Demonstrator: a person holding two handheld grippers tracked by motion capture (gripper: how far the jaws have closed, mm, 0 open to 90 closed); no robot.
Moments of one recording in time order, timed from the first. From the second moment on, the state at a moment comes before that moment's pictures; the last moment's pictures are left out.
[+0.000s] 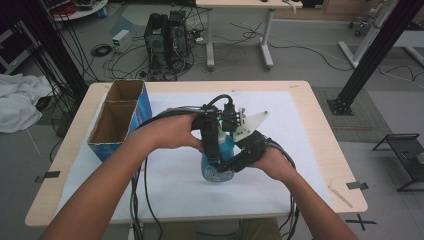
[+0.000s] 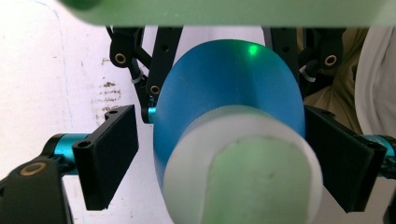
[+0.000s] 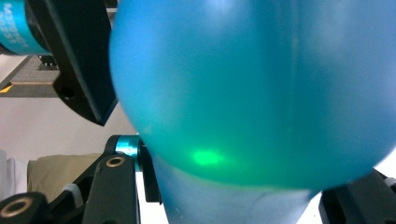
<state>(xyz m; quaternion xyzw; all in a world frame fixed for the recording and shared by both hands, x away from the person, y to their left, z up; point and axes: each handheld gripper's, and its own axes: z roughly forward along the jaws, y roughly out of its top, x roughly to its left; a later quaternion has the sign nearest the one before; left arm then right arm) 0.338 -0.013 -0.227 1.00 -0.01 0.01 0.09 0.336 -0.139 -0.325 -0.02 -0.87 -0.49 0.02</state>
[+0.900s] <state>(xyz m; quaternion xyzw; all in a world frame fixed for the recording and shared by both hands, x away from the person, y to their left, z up) 0.336 -0.011 -0.228 1.00 -0.01 0.01 0.10 0.334 -0.136 -0.326 -0.02 -0.87 -0.50 0.03</state>
